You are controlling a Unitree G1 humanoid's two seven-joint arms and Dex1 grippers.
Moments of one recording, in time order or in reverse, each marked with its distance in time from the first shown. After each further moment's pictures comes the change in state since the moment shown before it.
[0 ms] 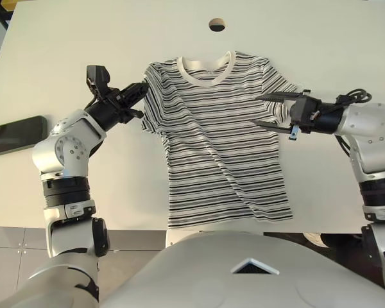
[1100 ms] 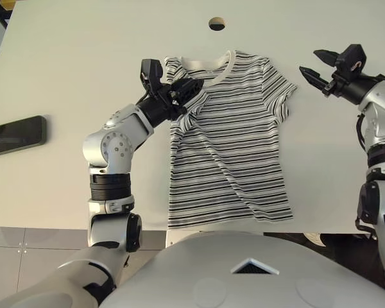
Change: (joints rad) left arm -0.051 -0.256 -0.099 -0.109 -0.001 0.072 0.143; right arm -0.332 0.078 -0.198 0.871 -0.057 -0.151 -0.177
